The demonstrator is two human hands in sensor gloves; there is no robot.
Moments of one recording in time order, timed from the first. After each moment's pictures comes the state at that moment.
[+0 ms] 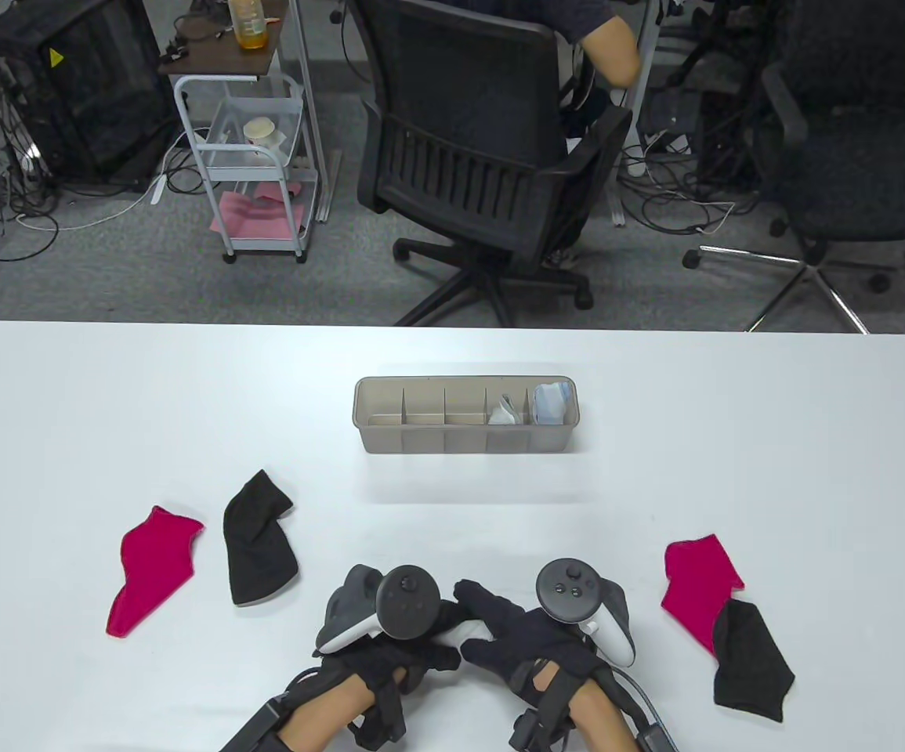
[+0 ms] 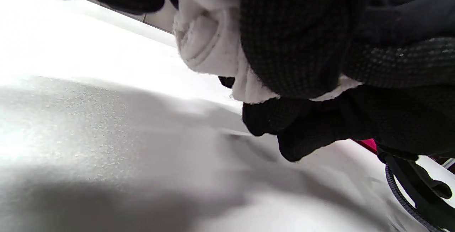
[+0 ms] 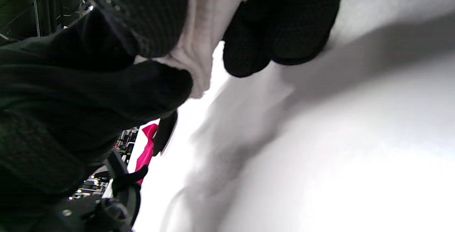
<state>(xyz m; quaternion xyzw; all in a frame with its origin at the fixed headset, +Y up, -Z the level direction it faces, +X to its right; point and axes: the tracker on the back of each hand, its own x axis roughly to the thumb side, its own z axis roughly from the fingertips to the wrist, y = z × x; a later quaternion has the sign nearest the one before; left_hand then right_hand) -0.100 -0.756 -0.272 -0.16 -0.24 0.19 0.94 0.090 -0.798 -0.271 0.12 0.28 0.82 0.49</state>
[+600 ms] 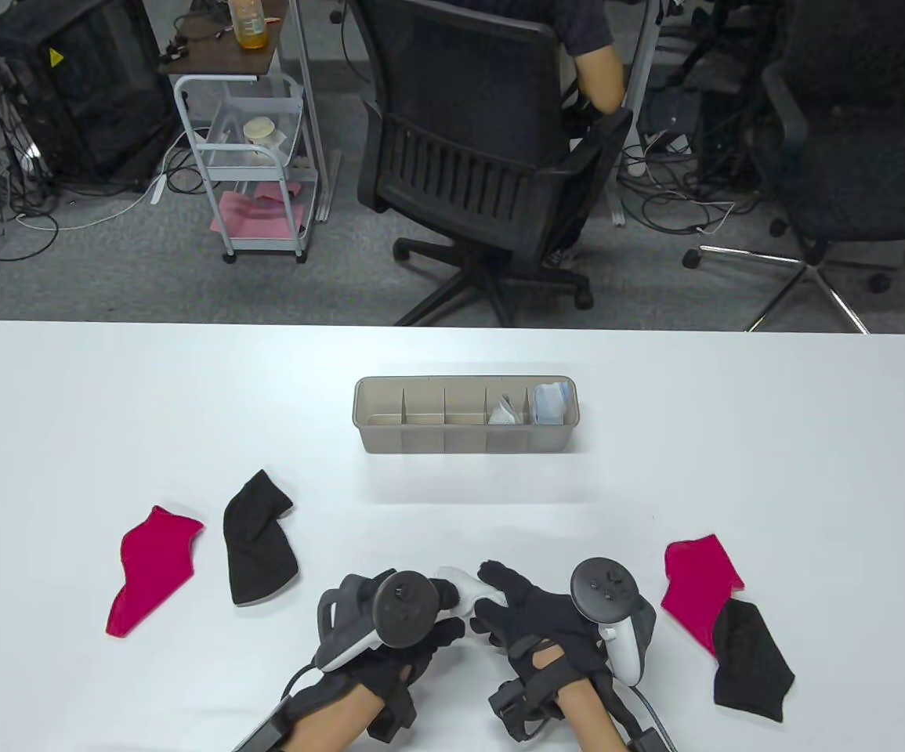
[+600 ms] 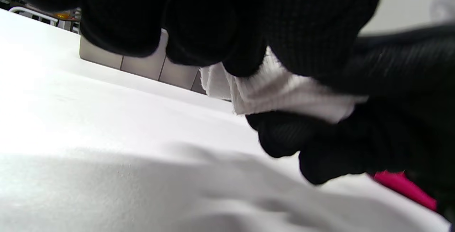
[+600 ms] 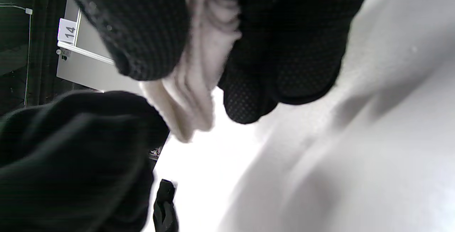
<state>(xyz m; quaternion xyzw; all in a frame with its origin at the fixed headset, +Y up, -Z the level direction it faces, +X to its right) -0.096 -0.735 -0.262 -0.05 -0.19 0.15 0.97 0.109 -0.785 -0.270 -0.03 0.13 0.83 0.54</state>
